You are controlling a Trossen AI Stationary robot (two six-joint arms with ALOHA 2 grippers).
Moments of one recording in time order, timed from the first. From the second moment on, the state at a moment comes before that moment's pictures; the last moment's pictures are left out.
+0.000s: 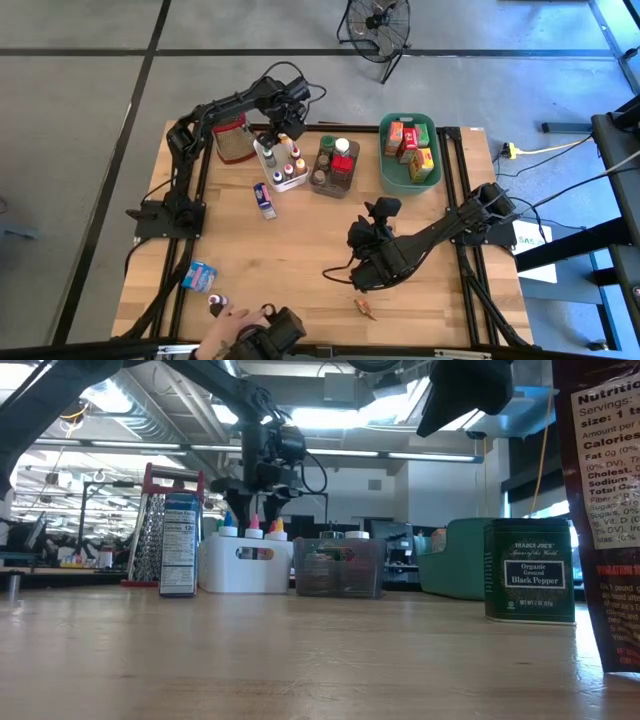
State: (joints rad) left arm 0.72 2.01 1.79 -1.19 -0.03 1.35; right arm 0.52 1.91 1.62 -1.51 1.04 0.79
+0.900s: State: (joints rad) left arm 0.72 2.09 1.79 -1.15 -0.12 1.39; right arm 0.52 1.91 1.60 -1.51 1.04 0.80
